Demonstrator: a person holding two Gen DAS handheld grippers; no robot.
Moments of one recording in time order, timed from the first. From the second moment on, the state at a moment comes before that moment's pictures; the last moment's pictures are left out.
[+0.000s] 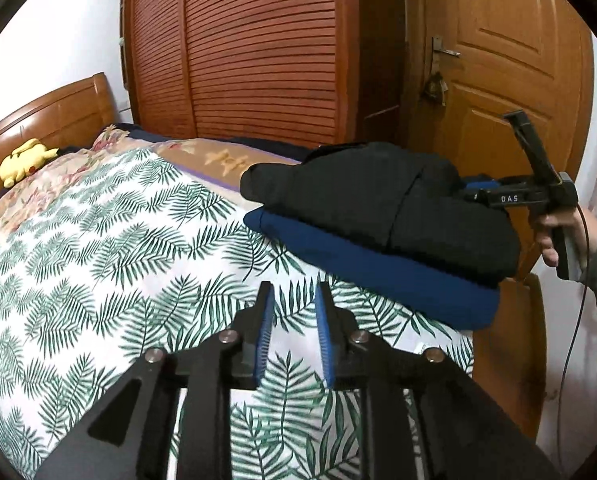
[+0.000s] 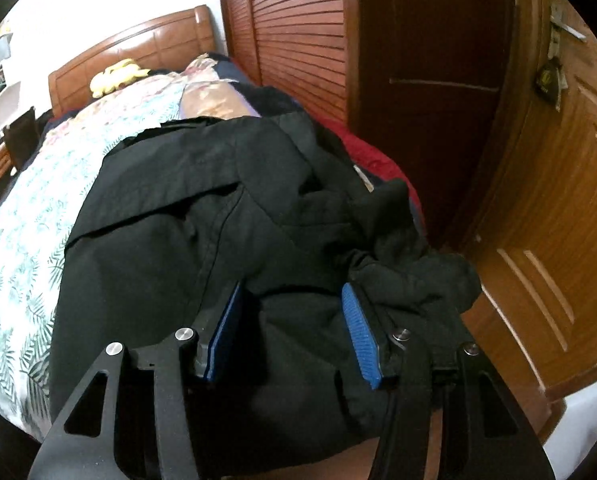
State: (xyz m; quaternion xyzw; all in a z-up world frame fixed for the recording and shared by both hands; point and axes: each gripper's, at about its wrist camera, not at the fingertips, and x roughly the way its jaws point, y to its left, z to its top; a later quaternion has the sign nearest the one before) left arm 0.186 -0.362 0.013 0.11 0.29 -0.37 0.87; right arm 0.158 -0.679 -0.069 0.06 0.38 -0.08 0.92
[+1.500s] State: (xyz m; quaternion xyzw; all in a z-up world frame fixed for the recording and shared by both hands) left arm 0.133 -0.129 -0.019 0.01 0.31 -0.15 0.94; right arm 0.165 -0.397 -0.055 -0.03 0.26 0.06 0.96
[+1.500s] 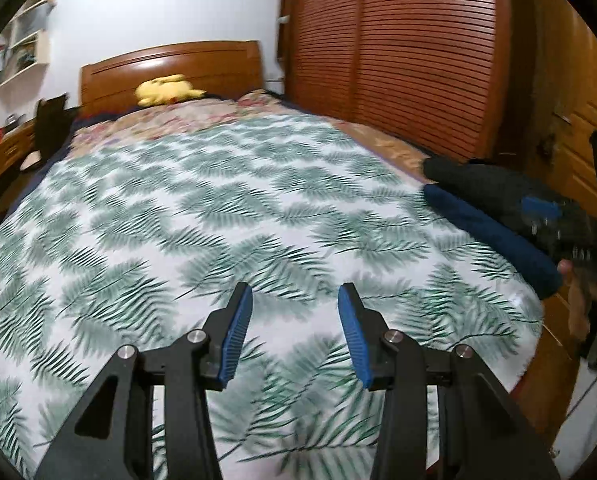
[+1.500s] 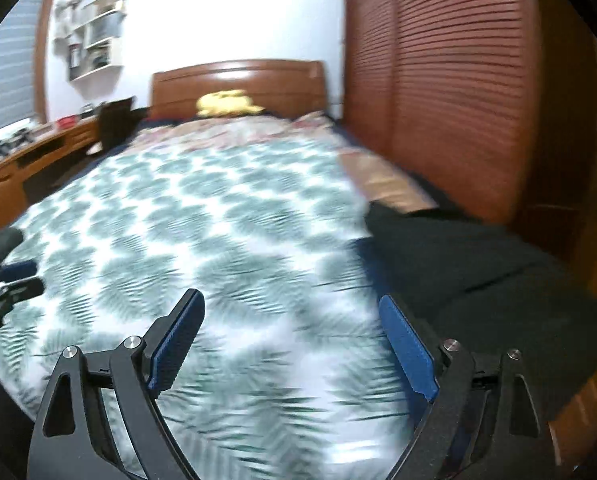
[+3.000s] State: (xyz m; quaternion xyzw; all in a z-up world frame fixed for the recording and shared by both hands) left arm 0.026 0.004 0.038 -0.04 0.23 0.01 0.97; right arm 0.113 -0.217 -0.029 -0.01 0.20 0.20 0.96
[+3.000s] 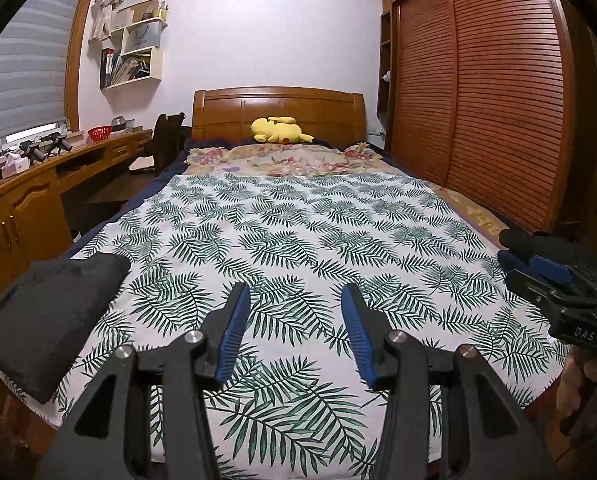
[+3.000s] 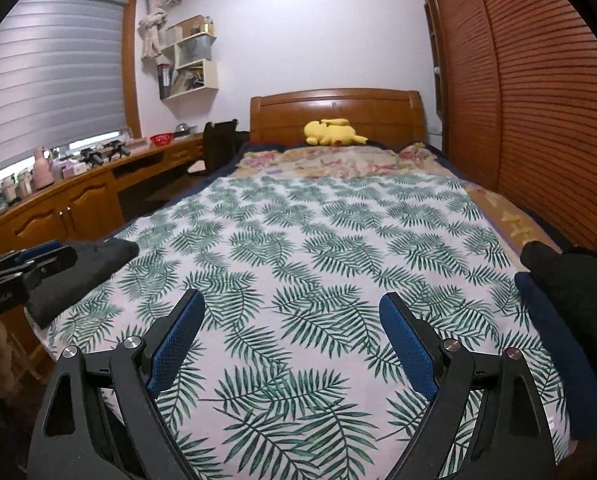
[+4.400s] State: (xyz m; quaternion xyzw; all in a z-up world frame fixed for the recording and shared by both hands) left arm 0.021 -0.006 0.042 -0.03 0.22 0.01 0.97; right arm 0.104 -0.213 -0.030 -0.01 0.20 0.20 0.96
